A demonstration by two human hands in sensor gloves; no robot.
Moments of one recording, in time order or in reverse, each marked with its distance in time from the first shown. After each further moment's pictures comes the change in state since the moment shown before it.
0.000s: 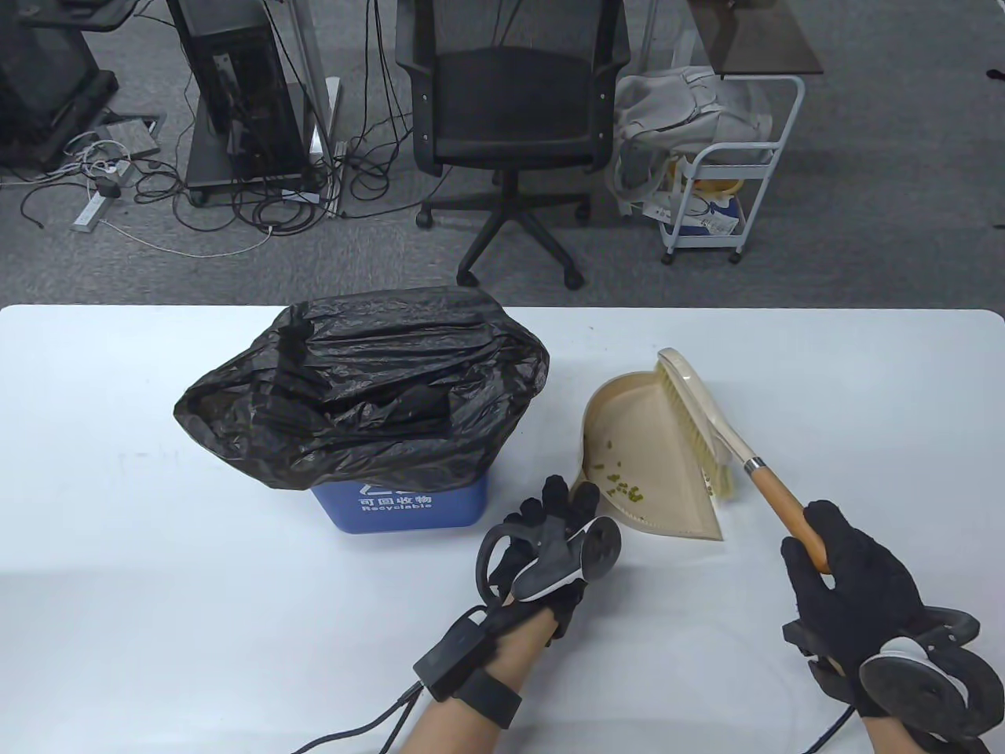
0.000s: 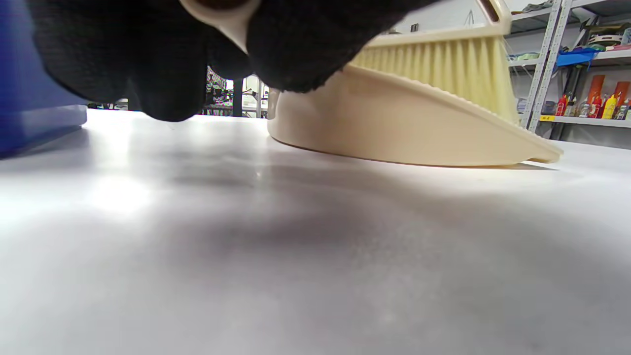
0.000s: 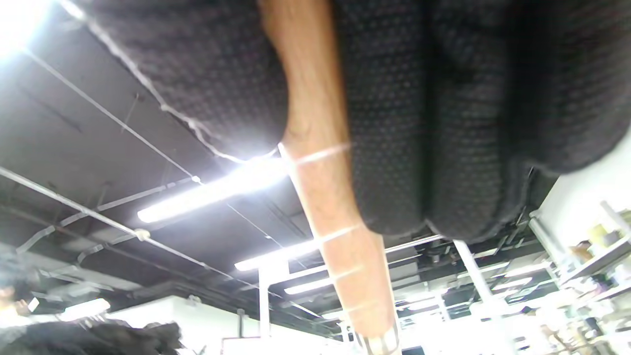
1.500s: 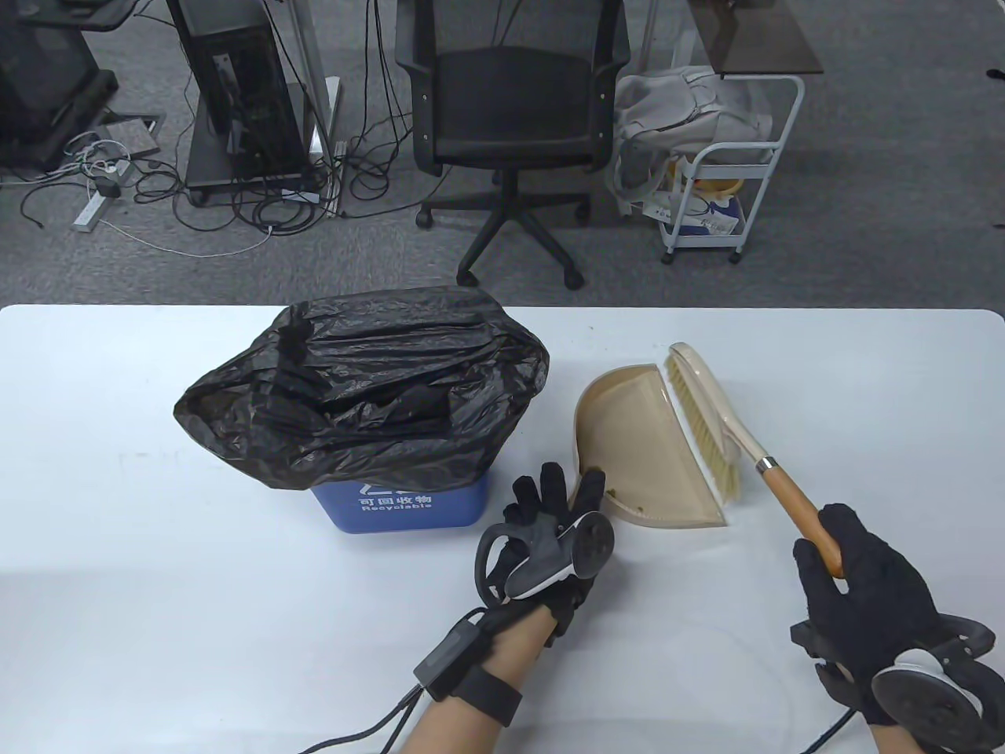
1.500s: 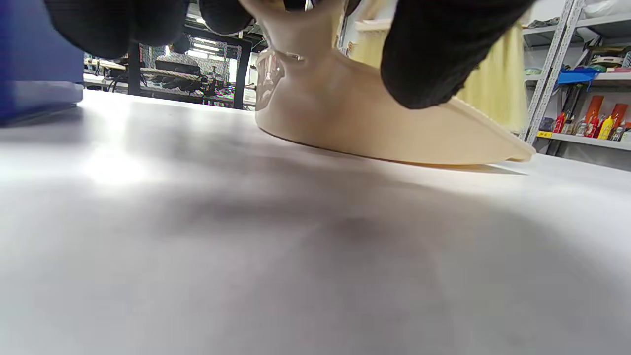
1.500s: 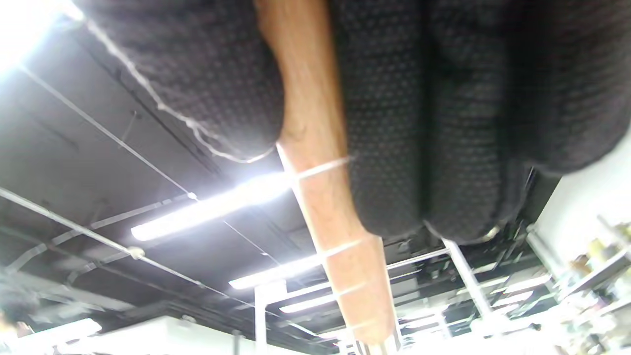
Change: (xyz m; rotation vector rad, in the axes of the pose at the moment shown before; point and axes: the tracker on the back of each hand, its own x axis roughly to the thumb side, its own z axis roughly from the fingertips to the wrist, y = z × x) left_hand -0.006 -0.005 -0.001 -0.004 0.004 0.062; right_hand 0.001 -0.012 0.001 -0.058 0.013 0.007
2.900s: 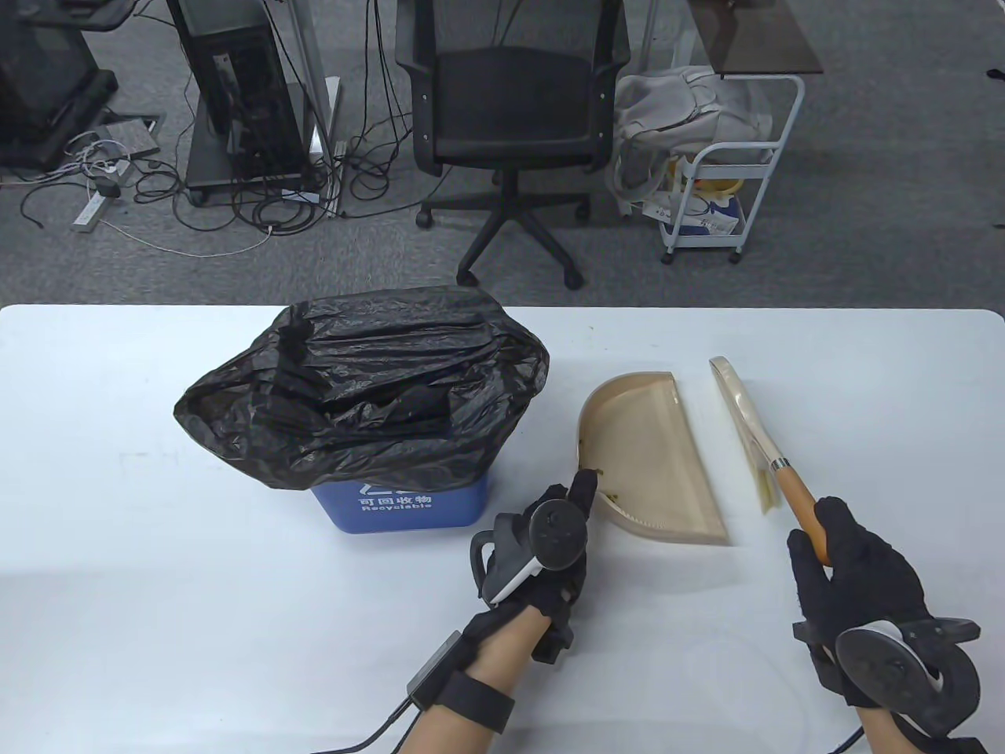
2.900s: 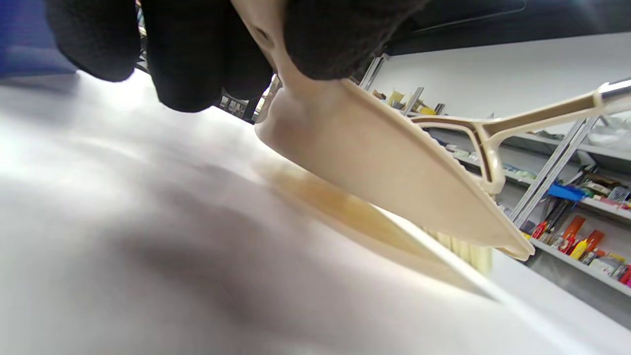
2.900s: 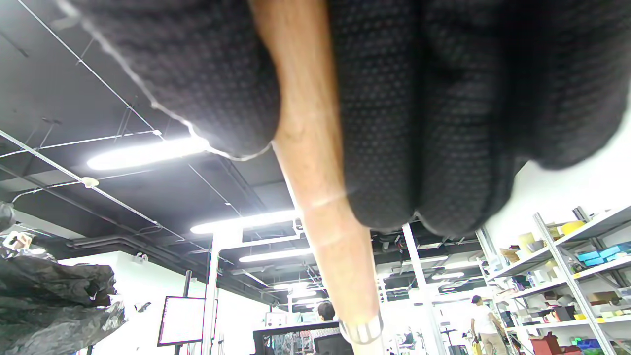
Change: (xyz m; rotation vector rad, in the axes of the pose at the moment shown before) left_hand -0.016 0.020 0.013 0.080 0.041 0.362; right_hand 0.000 0.019 -0.001 0.122 0.061 0.133
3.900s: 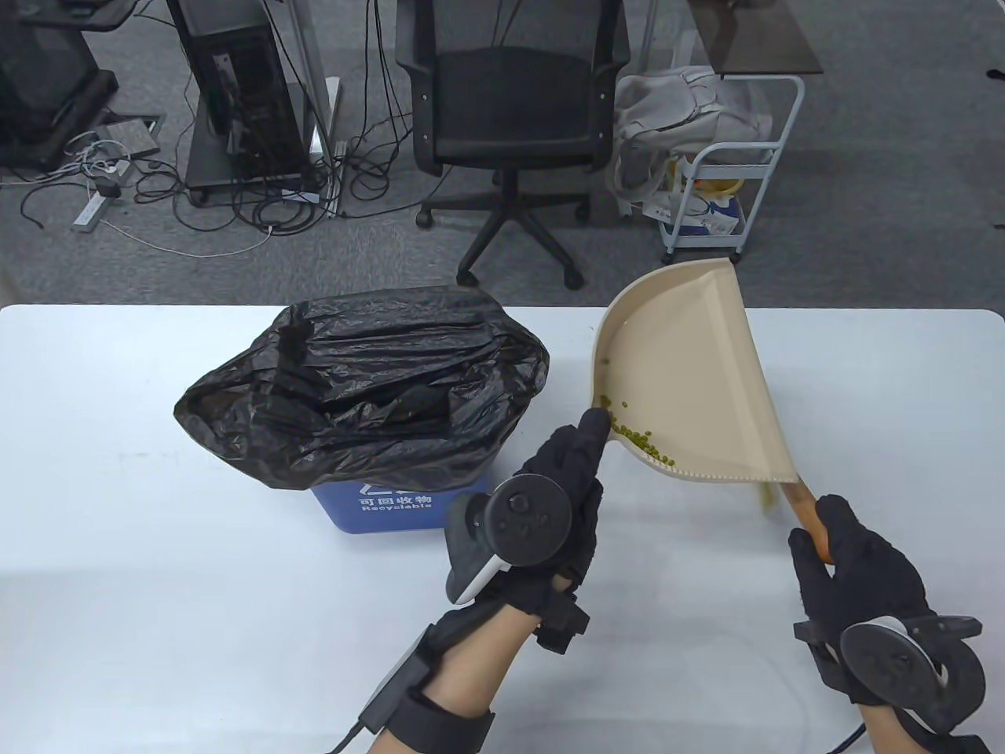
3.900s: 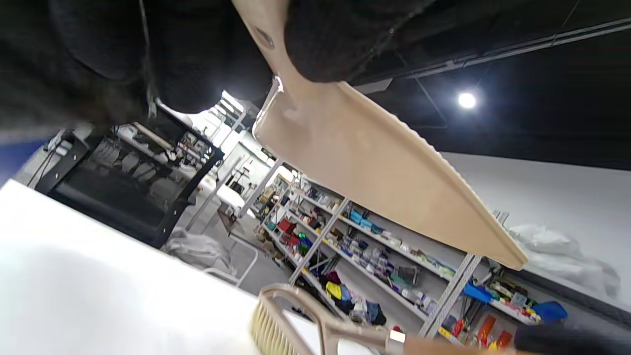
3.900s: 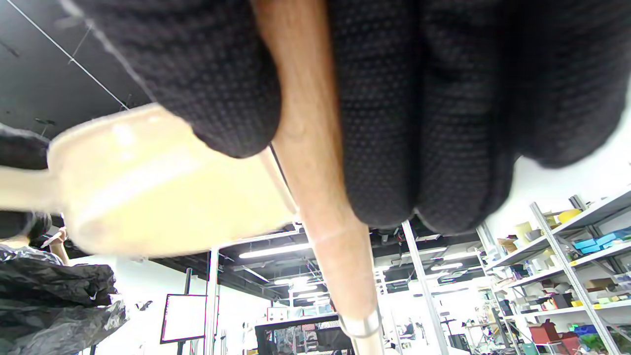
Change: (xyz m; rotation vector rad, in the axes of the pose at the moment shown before) left_hand 0.065 0.160 0.051 0.235 -0.134 0.157; right_hand -0.005 0.000 -0.001 0.020 0.012 -0.020
